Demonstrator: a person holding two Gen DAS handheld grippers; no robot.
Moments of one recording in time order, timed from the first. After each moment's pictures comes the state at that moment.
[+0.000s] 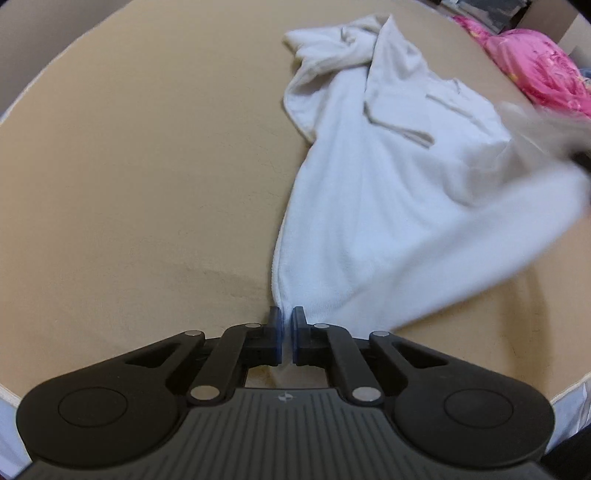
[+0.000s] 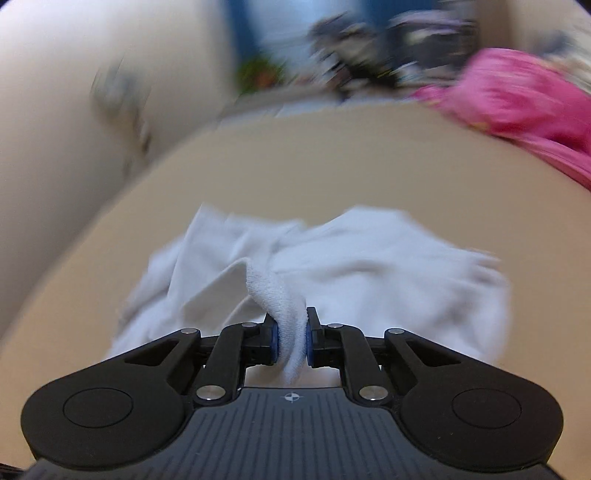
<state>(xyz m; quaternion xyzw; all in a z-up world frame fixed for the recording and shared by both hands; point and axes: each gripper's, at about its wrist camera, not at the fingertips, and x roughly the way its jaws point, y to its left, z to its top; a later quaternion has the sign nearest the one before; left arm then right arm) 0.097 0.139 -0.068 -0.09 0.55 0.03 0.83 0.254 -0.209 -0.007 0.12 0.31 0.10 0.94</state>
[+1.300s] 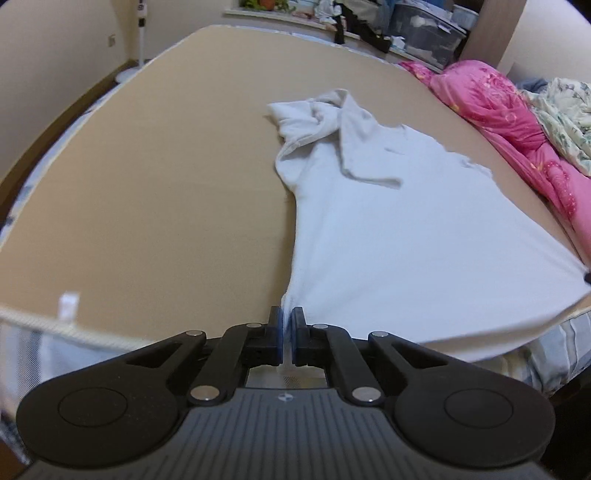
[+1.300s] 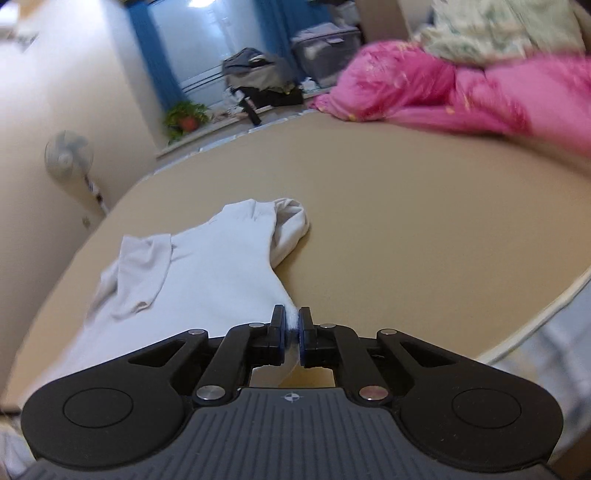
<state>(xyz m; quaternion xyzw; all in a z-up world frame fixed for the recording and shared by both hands) -0.062 0.196 0.006 -0.07 0.46 -0.01 0.88 0.015 -0.372 -0.006 0.17 0.31 0.01 0.94</state>
